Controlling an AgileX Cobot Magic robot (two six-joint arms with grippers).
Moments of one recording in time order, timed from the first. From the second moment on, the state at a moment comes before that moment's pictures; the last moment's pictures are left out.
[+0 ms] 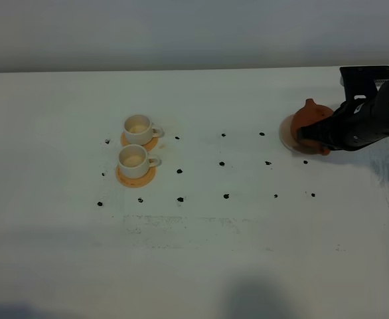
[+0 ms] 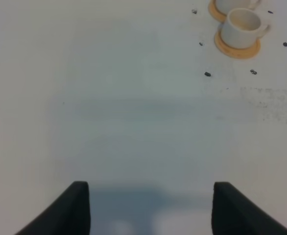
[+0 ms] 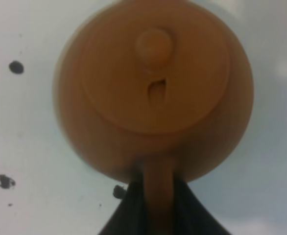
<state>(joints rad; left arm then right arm) 0.04 0.00 -0.45 -0.07 1.06 0.07 0.18 1.95 -1.16 0.18 0.33 -0.10</state>
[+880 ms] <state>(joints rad) 0.04 0.00 -0.45 -0.07 1.06 0.07 0.27 1.83 -1.13 0.17 0.28 -0.15</state>
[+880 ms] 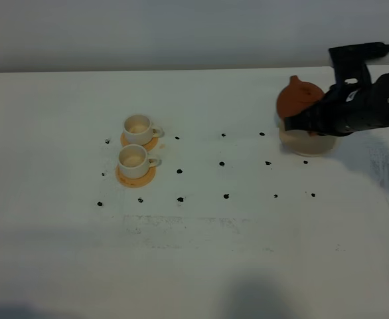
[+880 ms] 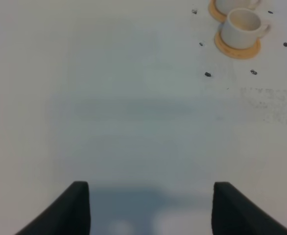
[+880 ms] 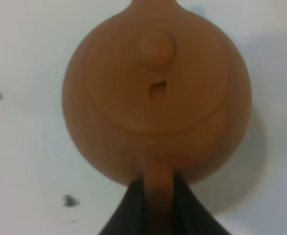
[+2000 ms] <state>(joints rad) 0.04 0.00 -0.45 -0.07 1.06 0.07 0.59 1.81 -1.13 0.14 0.24 -0.34</state>
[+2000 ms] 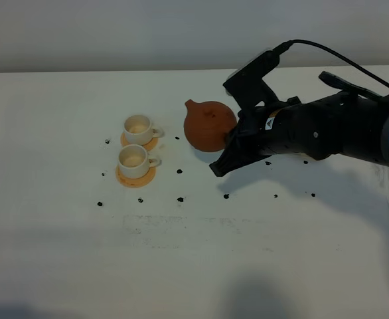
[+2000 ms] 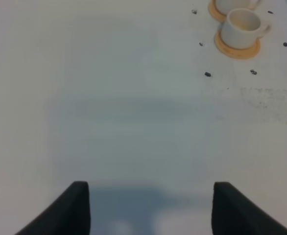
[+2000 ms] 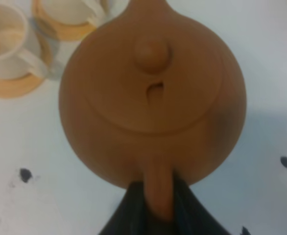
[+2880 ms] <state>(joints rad) 0.04 0.00 -0.45 -0.07 1.06 0.07 0.69 1.86 -1.18 0.08 0.24 -0.34</state>
